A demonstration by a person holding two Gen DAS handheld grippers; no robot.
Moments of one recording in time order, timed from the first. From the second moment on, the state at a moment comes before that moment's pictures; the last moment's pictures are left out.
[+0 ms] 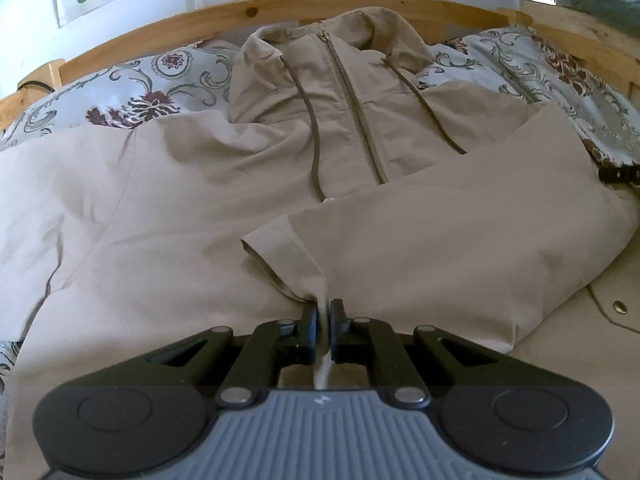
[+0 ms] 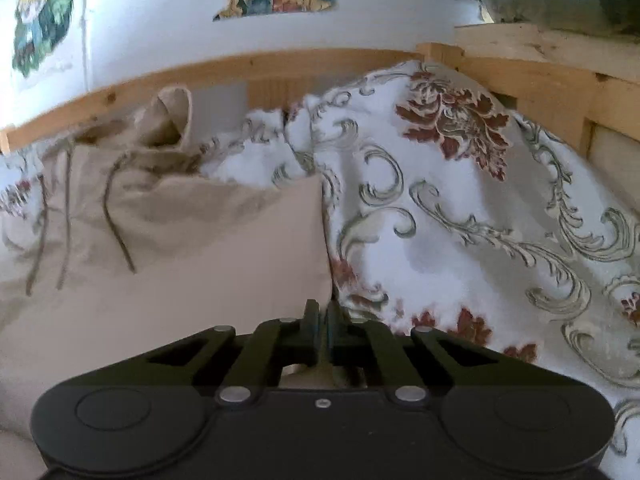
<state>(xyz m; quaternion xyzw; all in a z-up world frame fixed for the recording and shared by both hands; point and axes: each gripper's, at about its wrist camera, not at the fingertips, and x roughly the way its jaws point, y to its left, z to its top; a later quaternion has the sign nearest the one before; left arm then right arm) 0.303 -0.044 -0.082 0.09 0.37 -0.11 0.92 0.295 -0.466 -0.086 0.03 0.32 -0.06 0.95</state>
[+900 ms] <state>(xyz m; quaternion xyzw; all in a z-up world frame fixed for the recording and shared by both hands) 0.224 0.160 0.059 -0.04 0.27 0.18 0.94 0.210 -0.371 -0.040 -0.03 0.24 0.00 0.97</state>
